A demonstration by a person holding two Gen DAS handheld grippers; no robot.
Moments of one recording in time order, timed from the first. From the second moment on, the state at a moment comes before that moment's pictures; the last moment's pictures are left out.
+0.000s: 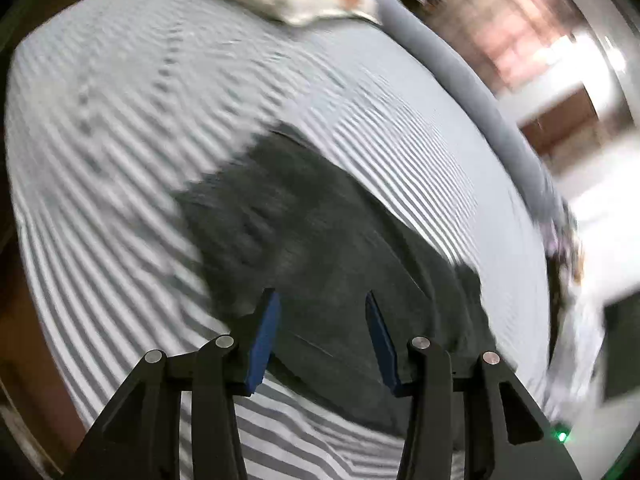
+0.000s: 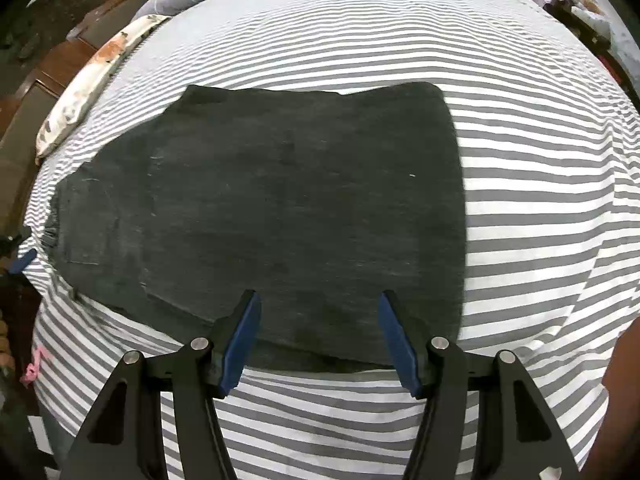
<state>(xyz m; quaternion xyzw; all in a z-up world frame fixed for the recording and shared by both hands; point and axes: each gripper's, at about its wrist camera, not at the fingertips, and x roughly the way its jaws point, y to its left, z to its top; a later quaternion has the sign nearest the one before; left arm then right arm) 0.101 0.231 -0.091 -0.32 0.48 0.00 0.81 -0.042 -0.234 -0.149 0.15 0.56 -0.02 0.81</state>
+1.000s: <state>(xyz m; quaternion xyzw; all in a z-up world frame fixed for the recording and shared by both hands) 0.125 0.301 -0.173 -0.47 0.47 -0.07 0.74 -0.004 -0.183 -0.151 0.13 0.58 -0.02 0.81</state>
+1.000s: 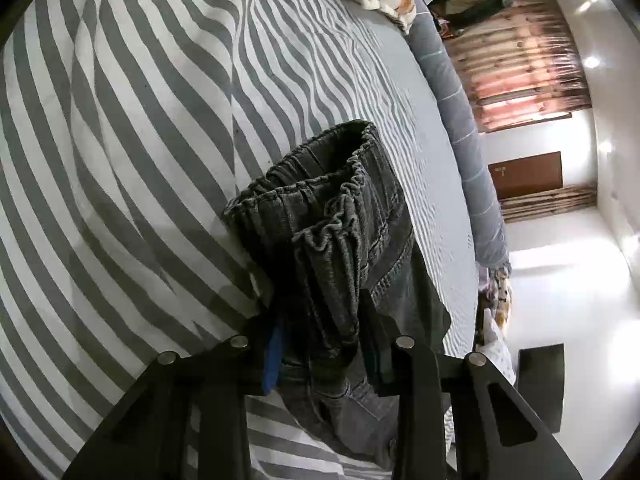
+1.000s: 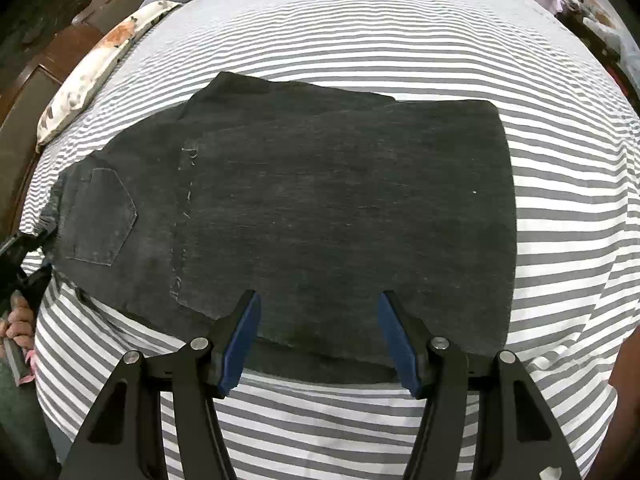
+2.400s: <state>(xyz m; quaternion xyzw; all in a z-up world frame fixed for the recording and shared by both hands) 0.123 0.137 -0.039 -0.15 0.45 -0.06 0.88 0.008 -0.196 -0.164 0.17 0.58 -0.01 0.80</state>
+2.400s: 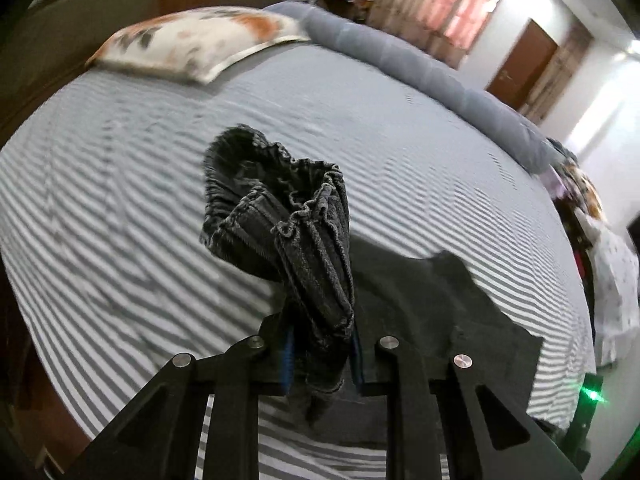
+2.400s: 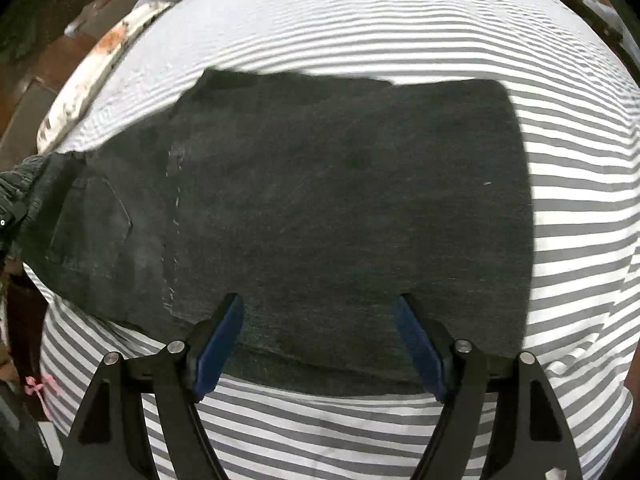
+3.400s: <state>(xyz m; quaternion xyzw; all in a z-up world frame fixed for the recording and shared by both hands) 0.066 -0.202 -0.069 0.03 0.49 -0.32 0.81 -0.077 -0.379 -0.147 0.40 0.47 -0.09 0.78</state>
